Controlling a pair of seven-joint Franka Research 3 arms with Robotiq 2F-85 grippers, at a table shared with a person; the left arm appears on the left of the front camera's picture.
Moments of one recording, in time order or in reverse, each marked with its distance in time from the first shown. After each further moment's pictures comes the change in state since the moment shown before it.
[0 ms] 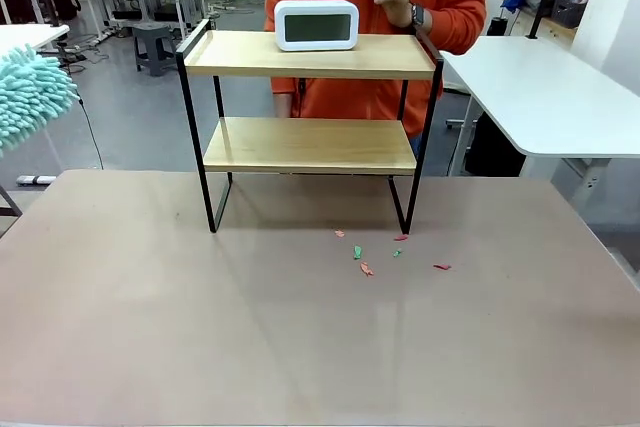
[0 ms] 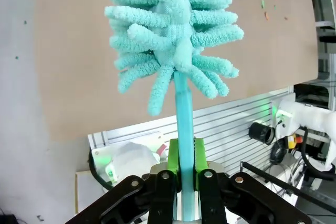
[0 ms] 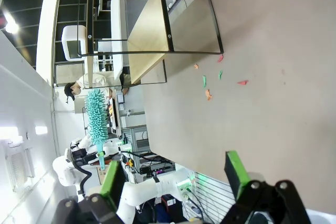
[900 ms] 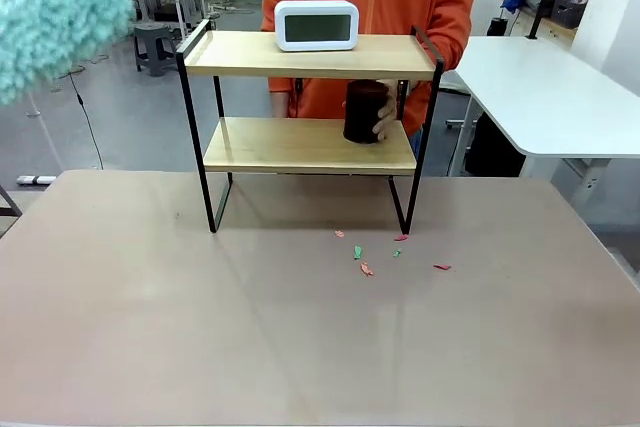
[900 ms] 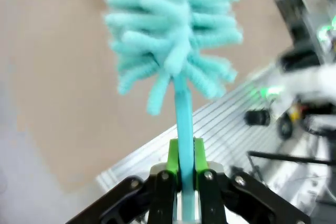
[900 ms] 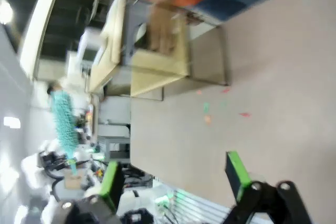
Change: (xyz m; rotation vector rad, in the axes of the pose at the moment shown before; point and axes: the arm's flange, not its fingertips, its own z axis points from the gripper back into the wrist) left arm 0.008 -0.071 0.043 -0.128 -0.087 -0.429; right arm 0.011 0.109 0.022 -0.077 -0.078 0.261
